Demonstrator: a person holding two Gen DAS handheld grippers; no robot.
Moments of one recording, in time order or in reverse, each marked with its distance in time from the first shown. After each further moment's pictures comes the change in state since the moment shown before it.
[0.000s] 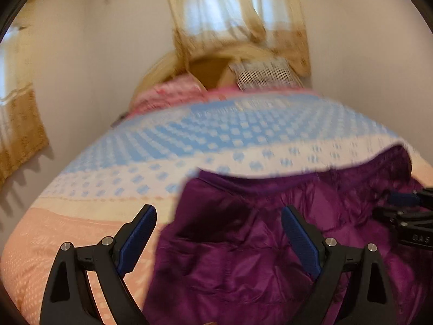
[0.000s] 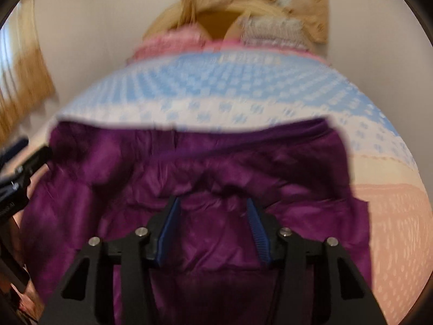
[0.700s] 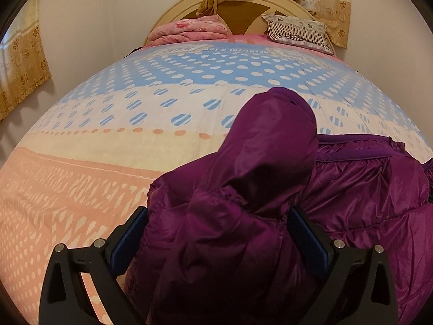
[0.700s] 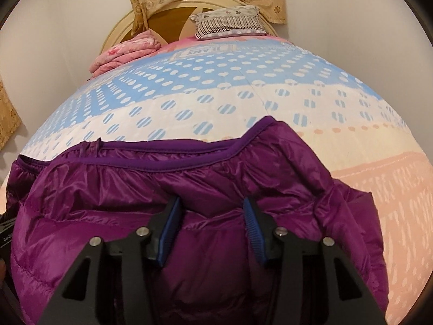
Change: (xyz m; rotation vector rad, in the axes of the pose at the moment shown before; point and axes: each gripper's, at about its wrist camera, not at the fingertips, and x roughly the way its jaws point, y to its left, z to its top) left arm 0.098 0.040 -0.033 -0.197 0.263 0.036; right arm 0.036 -0.052 -0.001 0.219 -0.037 -0.063
